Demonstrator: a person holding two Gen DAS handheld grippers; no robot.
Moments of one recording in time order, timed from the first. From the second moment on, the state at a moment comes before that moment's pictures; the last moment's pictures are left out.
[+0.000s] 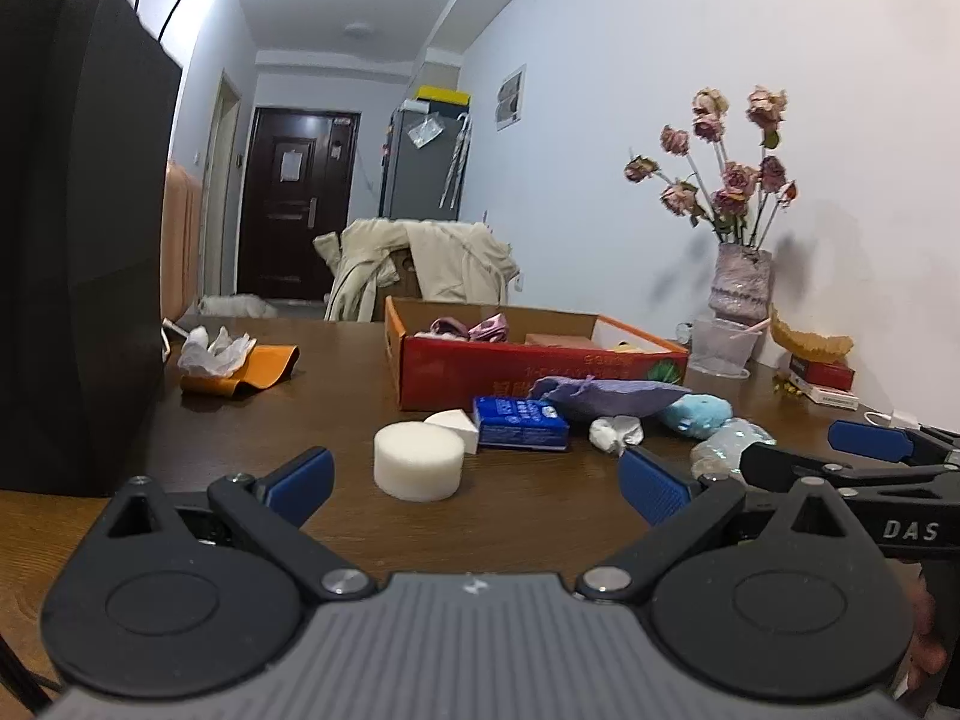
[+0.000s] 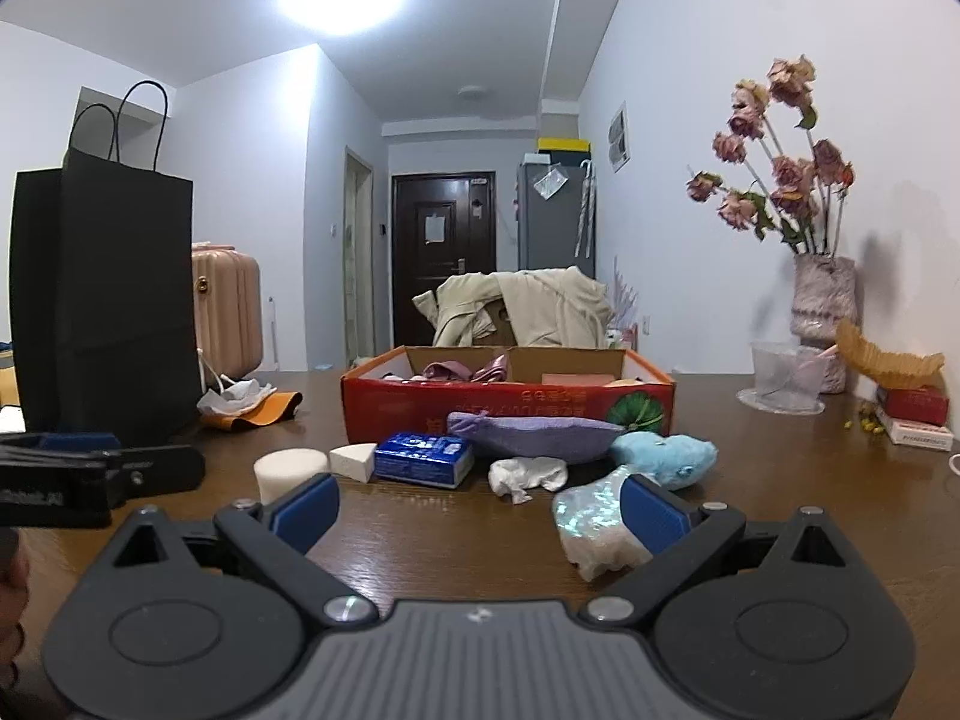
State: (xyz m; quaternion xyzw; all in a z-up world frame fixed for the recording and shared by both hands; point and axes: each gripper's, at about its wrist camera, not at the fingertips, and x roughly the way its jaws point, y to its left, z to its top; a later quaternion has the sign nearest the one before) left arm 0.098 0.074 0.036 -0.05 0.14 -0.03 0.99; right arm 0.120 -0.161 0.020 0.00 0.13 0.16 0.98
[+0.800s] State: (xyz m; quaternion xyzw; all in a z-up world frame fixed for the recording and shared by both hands) left arm 0.327 0.023 0.043 -0.14 0.29 -0.08 0.94; right arm 0.357 -0.207 0.034 0.11 0.30 0.16 0.93
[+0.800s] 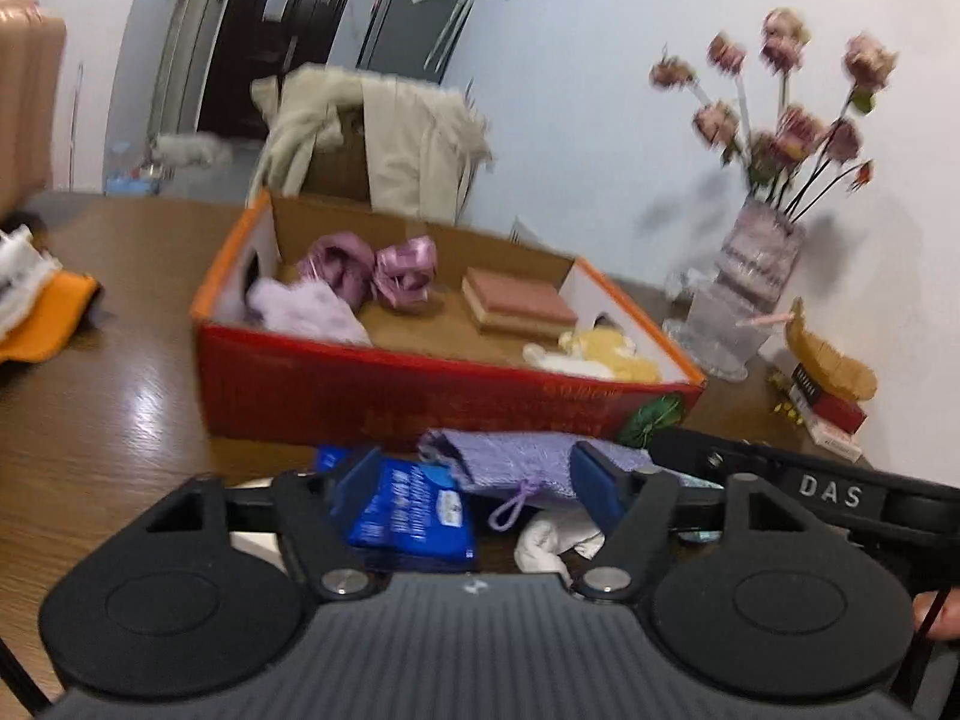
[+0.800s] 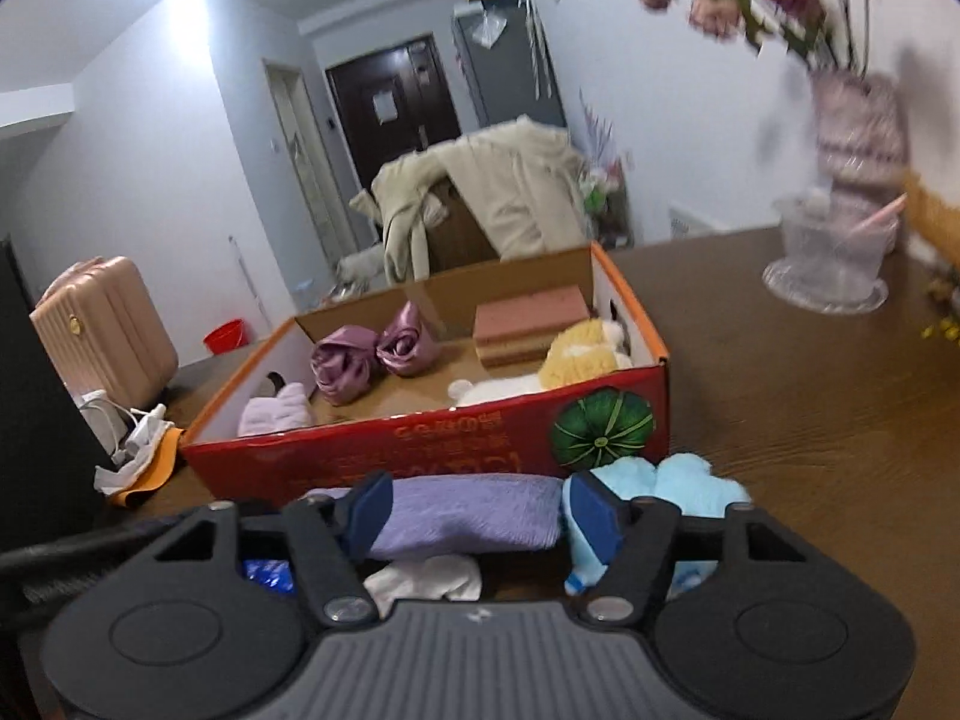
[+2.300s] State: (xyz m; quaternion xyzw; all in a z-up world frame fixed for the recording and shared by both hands) left arm 0.485 0.075 0.066 -0.09 0.32 -0.09 0.94; right arm 0.544 -0.106 0.024 -0.01 0.38 0.25 0.89
